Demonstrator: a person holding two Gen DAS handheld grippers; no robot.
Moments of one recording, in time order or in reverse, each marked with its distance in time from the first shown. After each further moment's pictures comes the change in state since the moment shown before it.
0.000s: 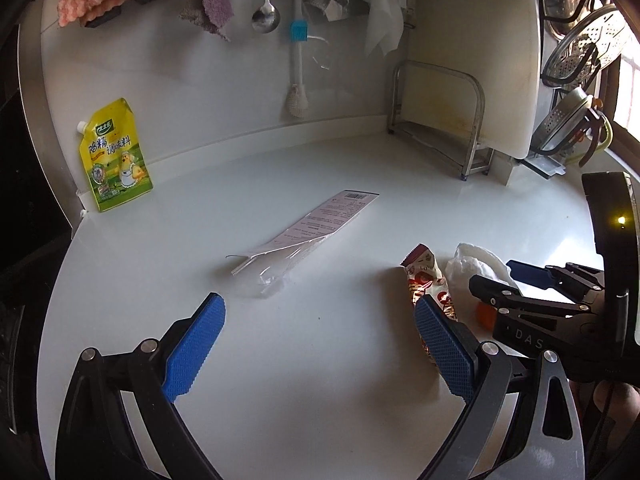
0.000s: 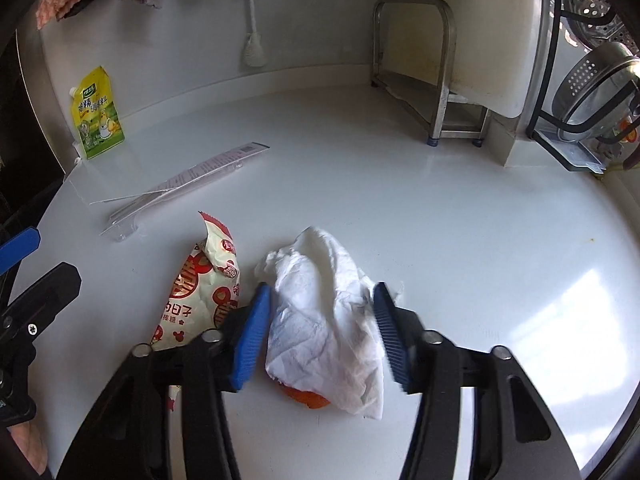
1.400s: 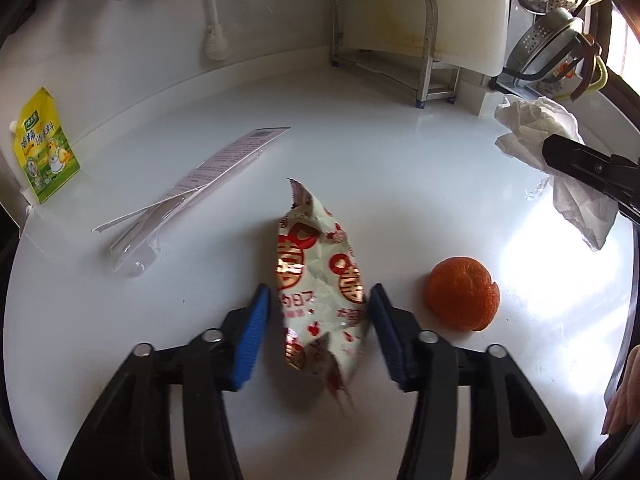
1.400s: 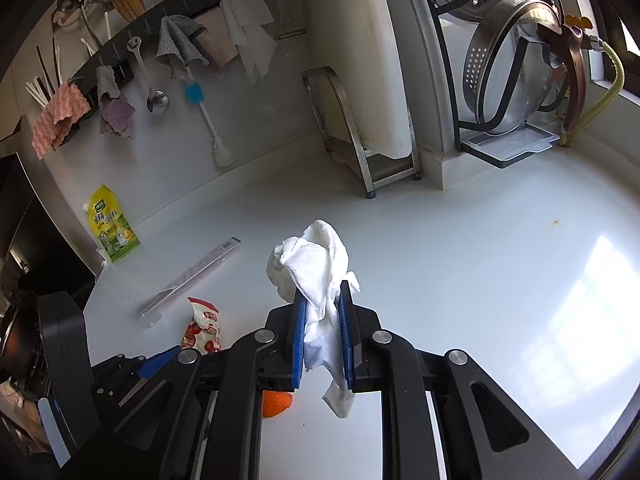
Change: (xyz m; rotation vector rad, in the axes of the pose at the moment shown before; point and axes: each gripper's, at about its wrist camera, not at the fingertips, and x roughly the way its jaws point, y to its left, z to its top) left arm 0.061 -0.078 -0.010 0.087 0.187 -0.073; right arm -0.058 -0.083 -0.002 0.254 -0.229 0.122
